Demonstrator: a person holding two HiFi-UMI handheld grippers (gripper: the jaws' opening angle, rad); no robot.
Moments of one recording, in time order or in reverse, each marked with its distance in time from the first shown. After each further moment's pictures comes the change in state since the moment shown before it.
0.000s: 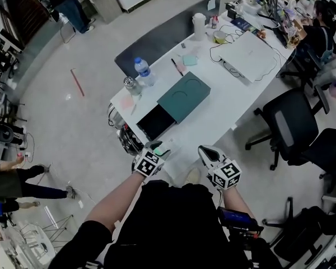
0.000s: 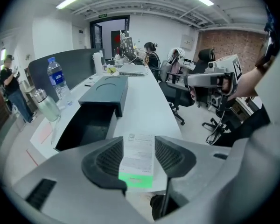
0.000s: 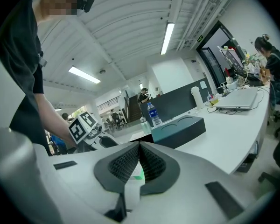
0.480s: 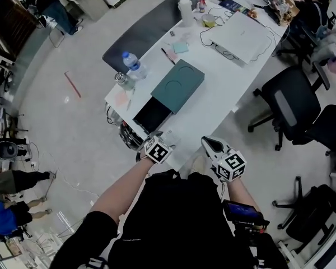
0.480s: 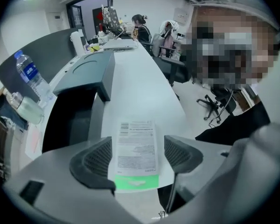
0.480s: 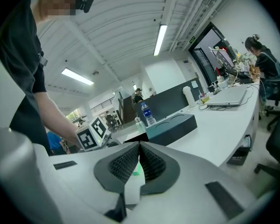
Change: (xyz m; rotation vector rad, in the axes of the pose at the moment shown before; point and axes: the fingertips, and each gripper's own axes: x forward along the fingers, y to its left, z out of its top) left arm 0.042 -0.001 -0.028 0.122 0.294 -0.046; right arm -0.009 -0.006 -0.009 0.055 -0.009 -0.068
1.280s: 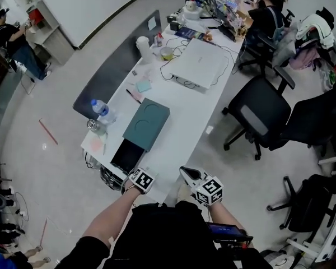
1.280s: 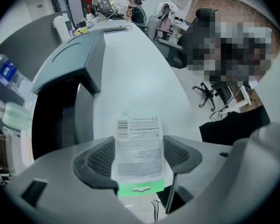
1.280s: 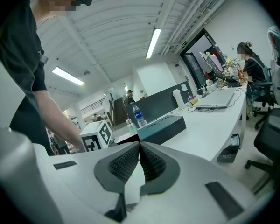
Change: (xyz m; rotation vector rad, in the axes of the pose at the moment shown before) left arm 0.029 -0.001 -0.009 0.055 0.205 -0.078; right arm -0.008 -0.009 -0.005 0.038 -0.022 -0.126
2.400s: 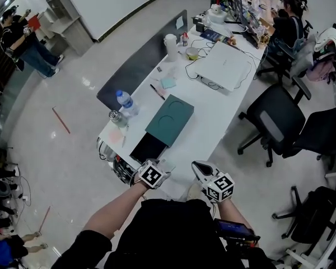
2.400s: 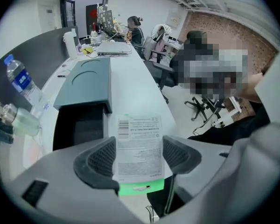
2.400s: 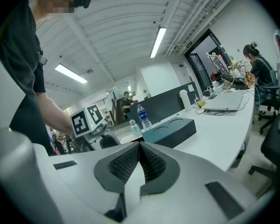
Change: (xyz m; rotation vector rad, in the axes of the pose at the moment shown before) left arm -0.075 0.004 0.022 0.004 -0.202 -0.080; right arm 0.032 0.021 0.018 -0.043 -0.003 0.025
